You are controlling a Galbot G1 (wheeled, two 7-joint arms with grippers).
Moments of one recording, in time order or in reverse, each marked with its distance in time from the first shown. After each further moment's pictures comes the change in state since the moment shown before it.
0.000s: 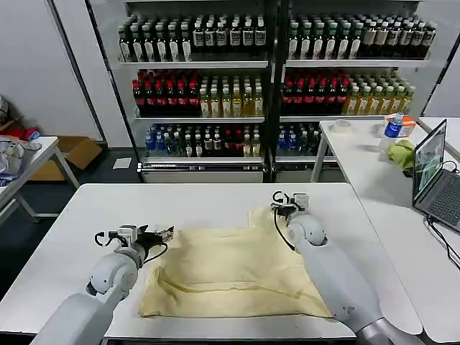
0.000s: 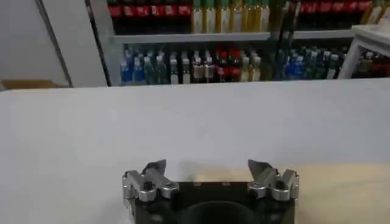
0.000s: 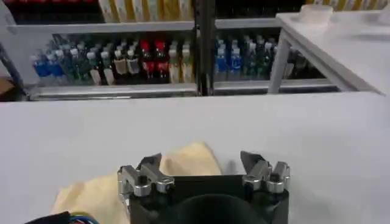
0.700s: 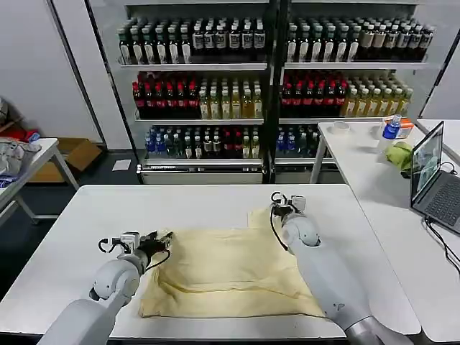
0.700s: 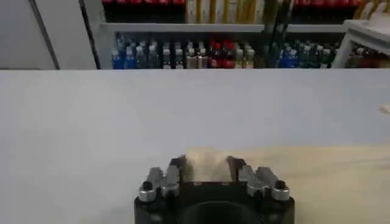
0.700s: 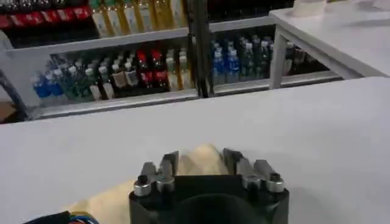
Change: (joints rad) left arm 0.022 -0.004 0.004 0.012 -0.008 -0.020 0.035; right arm -0.016 0.043 0.018 -0.061 0.031 0.007 -0.007
